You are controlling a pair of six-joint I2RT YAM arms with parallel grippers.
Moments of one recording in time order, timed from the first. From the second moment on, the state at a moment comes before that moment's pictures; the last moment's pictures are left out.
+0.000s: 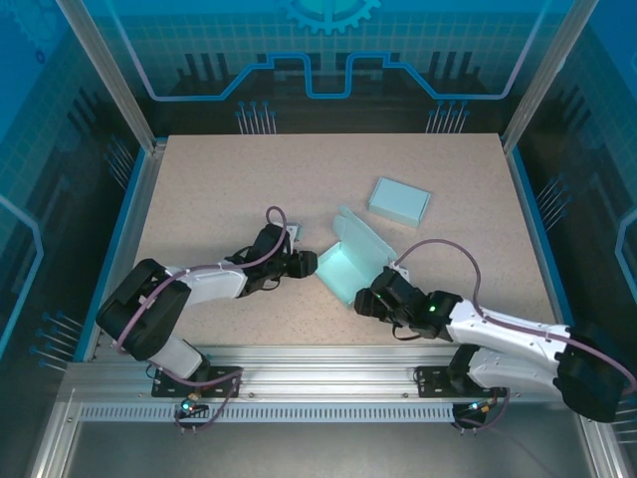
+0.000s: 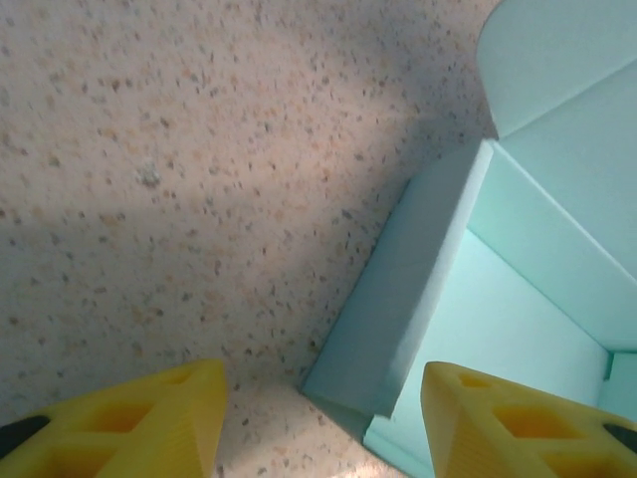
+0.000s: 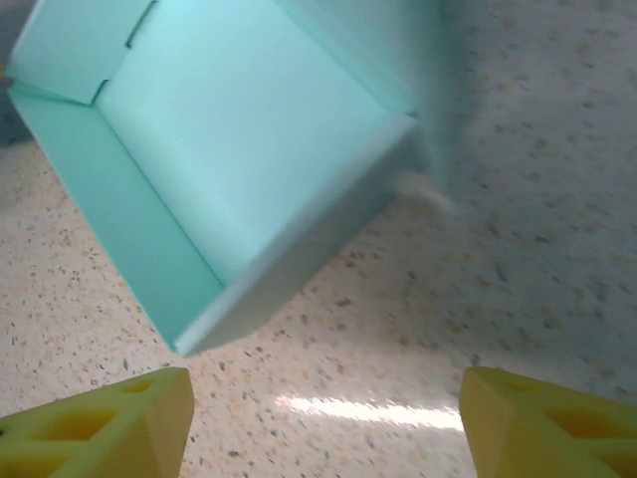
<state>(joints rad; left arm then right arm) -0.56 1.55 0.63 0.17 0.14 -0.53 0.91 1.06 0.49 -0.39 0.16 1.05</state>
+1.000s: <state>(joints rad) -0.70 1.00 0.46 0.05 0.00 -0.61 0.66 1.17 0.73 -0.52 0.07 0.72</state>
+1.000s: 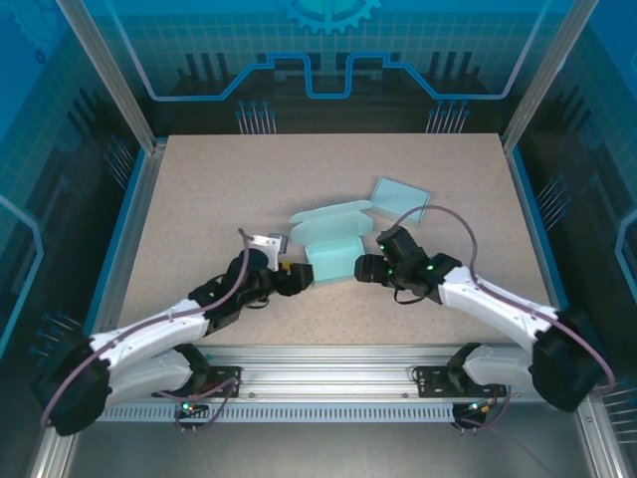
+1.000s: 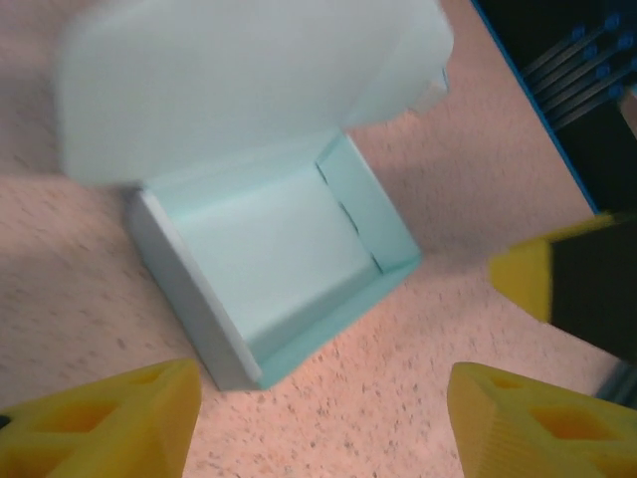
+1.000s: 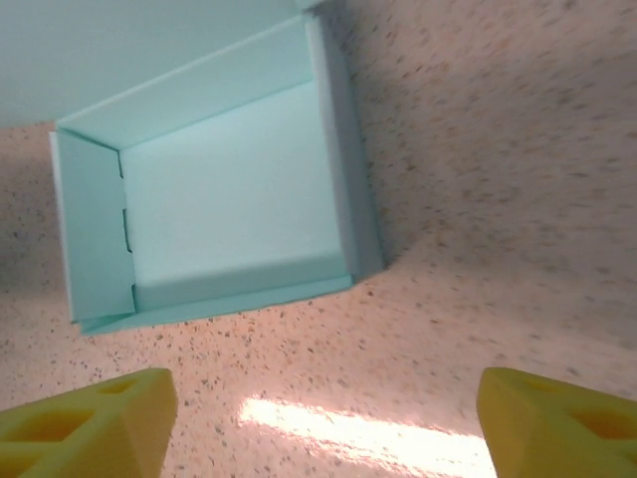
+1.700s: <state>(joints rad) -0.41 1.15 0.55 0.04 0.08 -0.21 0.37 0.65 0.66 -0.65 0.07 0.62</state>
